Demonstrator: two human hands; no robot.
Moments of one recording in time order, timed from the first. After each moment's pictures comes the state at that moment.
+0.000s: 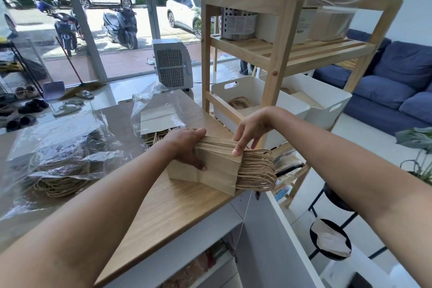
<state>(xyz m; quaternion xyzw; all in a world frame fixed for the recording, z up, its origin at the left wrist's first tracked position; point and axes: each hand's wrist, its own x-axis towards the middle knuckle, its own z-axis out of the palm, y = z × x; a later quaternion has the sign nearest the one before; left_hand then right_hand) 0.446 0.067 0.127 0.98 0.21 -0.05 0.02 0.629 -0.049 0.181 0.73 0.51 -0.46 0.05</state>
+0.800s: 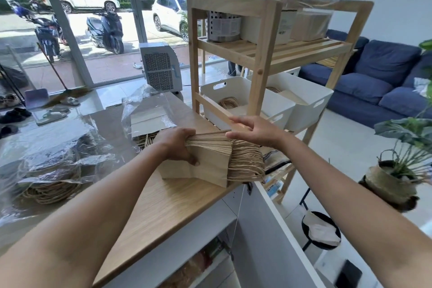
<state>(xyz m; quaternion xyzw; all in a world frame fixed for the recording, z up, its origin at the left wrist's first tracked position) 0.439 0.068 0.124 0.96 0.27 0.01 0.09 0.620 -0.113 0.151 0.76 0.52 -0.23 -0.30</state>
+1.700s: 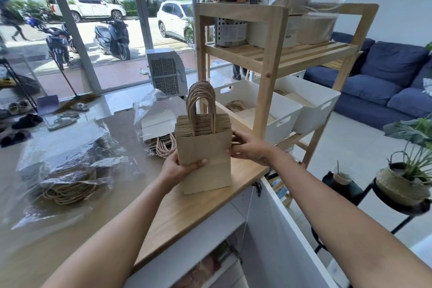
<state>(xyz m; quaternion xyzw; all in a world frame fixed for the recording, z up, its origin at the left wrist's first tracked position) 0.402 0.048 0.054 0.67 0.33 0.25 0.61 0.593 -0.094 0.112 0.62 0.42 -0.45 -0.48</state>
